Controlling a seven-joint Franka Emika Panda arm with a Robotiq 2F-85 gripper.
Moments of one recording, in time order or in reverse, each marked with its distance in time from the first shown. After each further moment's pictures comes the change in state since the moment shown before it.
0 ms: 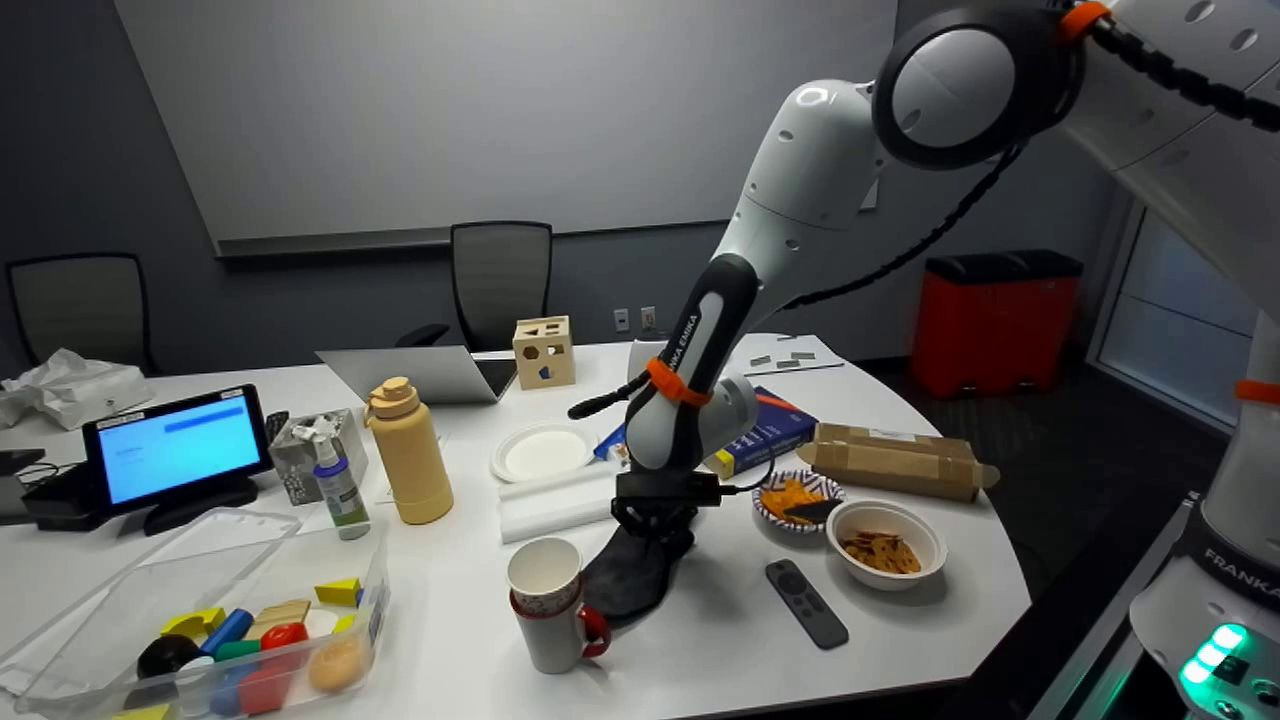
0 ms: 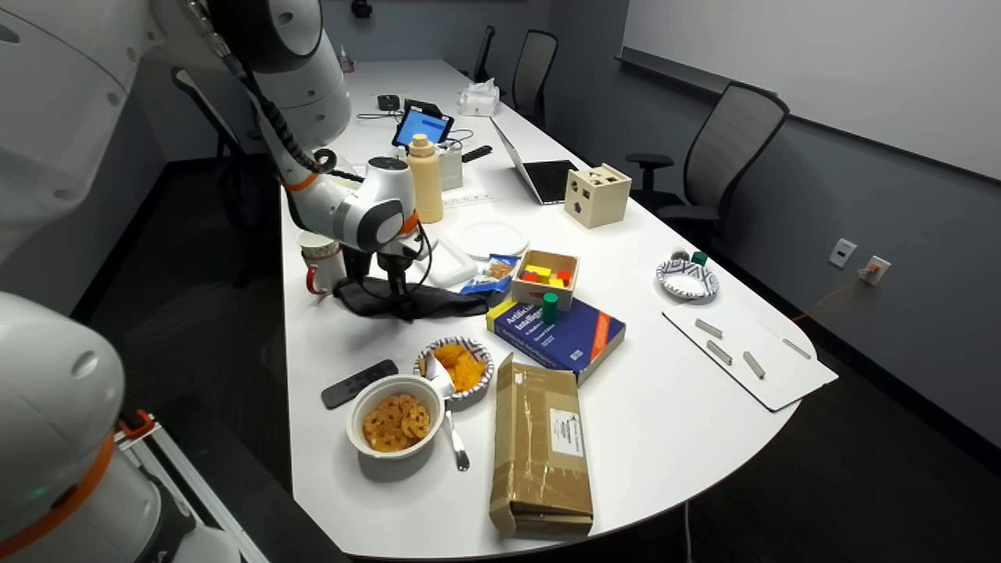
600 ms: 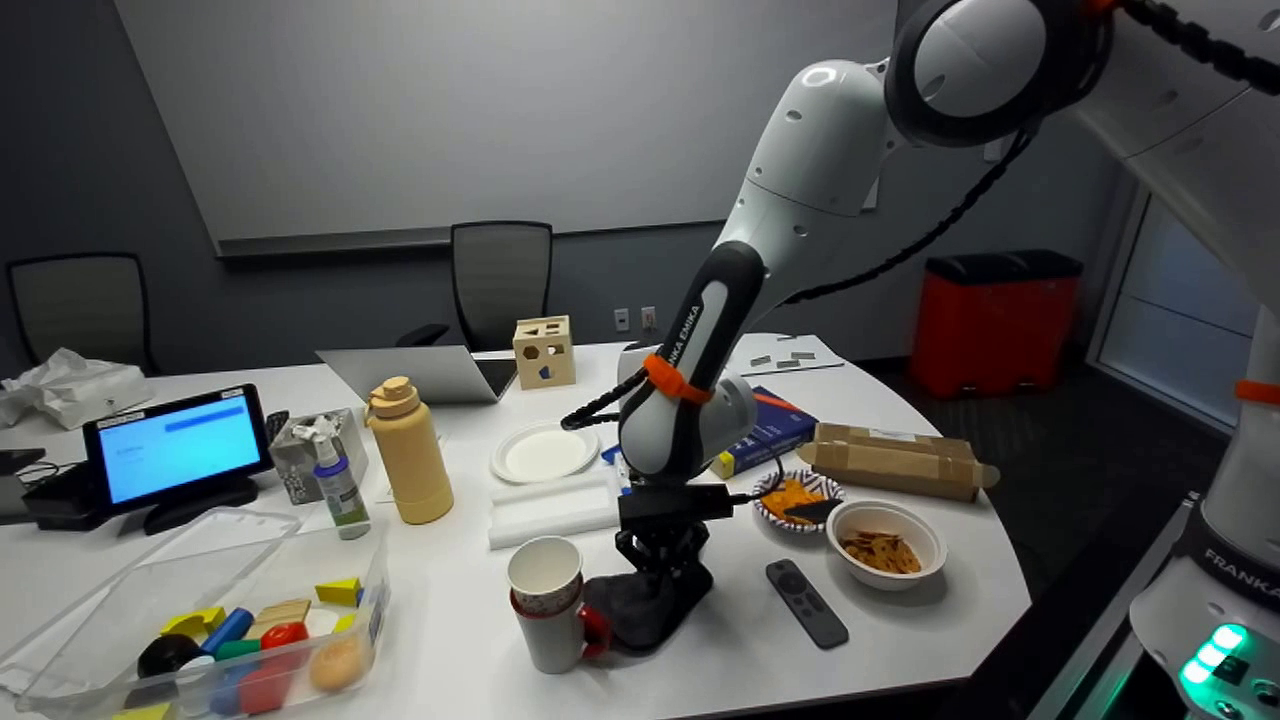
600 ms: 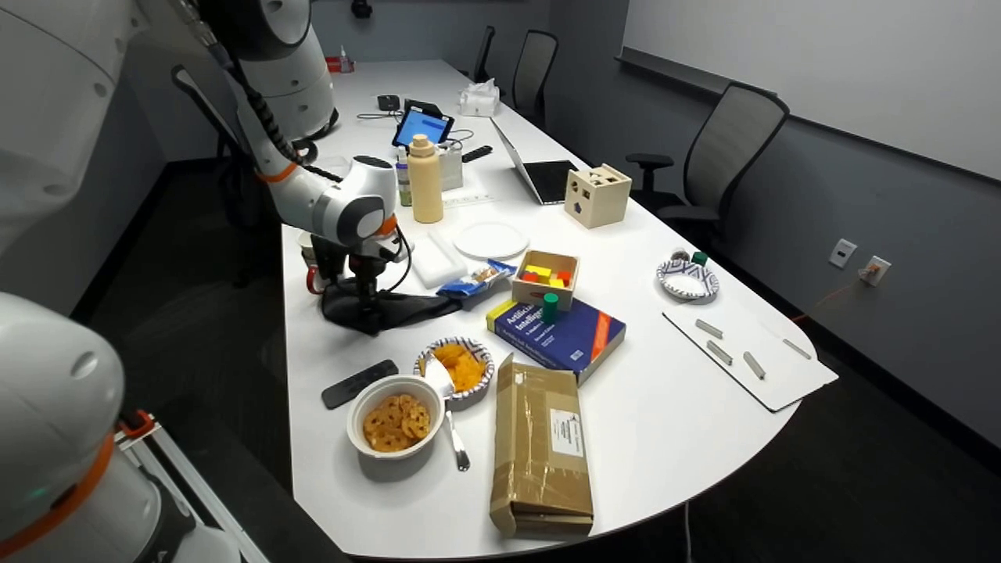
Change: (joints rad) arm -0.003 -0.048 0.066 -0.053 0.000 -0.155 -0.025
